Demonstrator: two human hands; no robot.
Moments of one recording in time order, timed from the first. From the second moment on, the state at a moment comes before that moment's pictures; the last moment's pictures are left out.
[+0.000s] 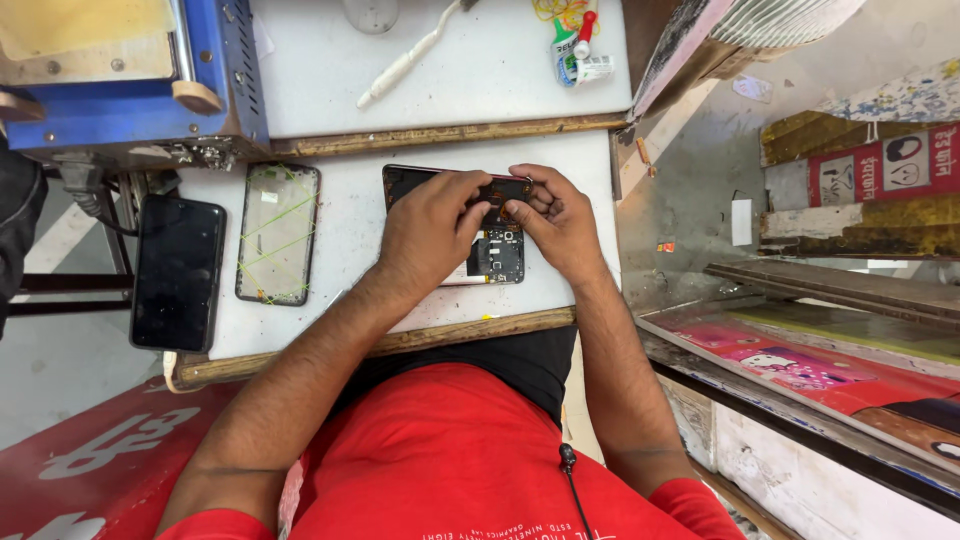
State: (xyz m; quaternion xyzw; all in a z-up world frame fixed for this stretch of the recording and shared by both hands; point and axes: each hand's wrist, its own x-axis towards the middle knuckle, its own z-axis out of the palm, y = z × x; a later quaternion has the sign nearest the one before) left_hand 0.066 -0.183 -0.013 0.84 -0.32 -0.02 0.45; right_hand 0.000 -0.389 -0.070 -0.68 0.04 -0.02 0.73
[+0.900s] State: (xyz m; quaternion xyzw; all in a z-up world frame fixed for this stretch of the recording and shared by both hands) left_hand 0.003 -0.181 -0.045 0.84 -0.43 0.14 0.30; right_hand -0.033 -0.395 -0.040 -0.88 -0.11 -0.07 0.47
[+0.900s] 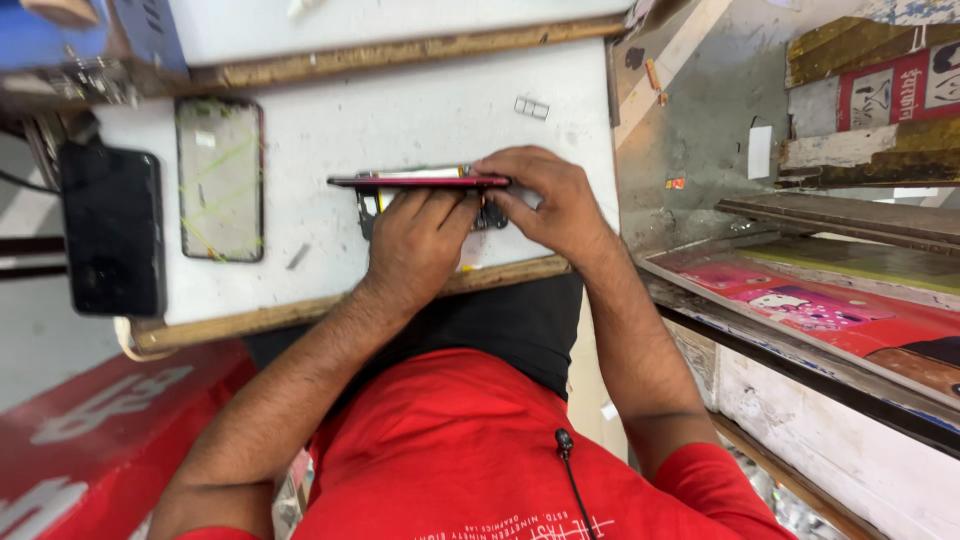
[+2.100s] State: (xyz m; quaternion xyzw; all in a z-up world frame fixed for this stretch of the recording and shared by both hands) left_hand -0.016 -0.170 -0.071 0.83 -0.40 0.09 0.37; right_hand -0.051 -0.383 -0.044 -0.92 -0.13 -0.08 0.36
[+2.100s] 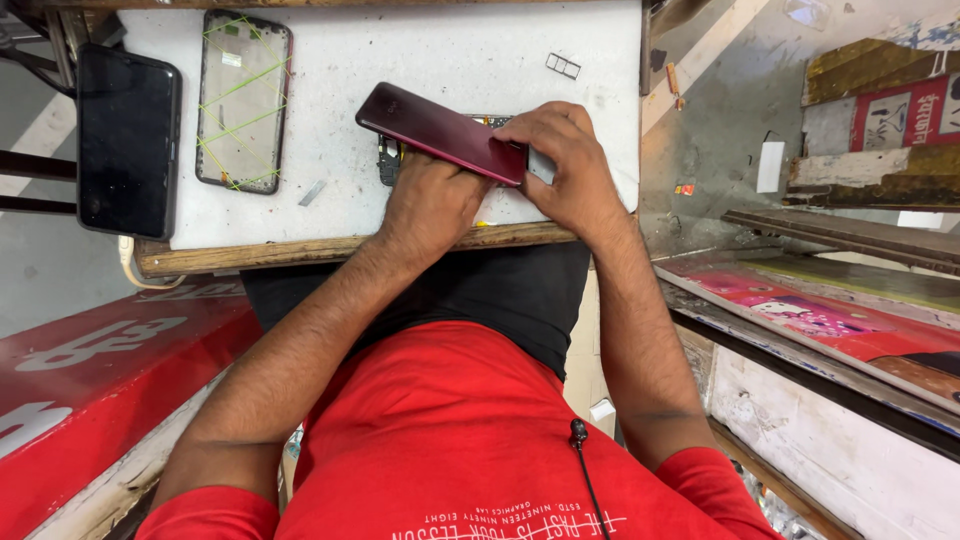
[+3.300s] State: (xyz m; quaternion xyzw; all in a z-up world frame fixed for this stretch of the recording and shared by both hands) left_hand 0.002 -0.142 -0.053 0.80 -0.56 0.05 0.19; right_hand -0.047 -0.382 -0.046 -0.92 -0.07 -0.03 0.38
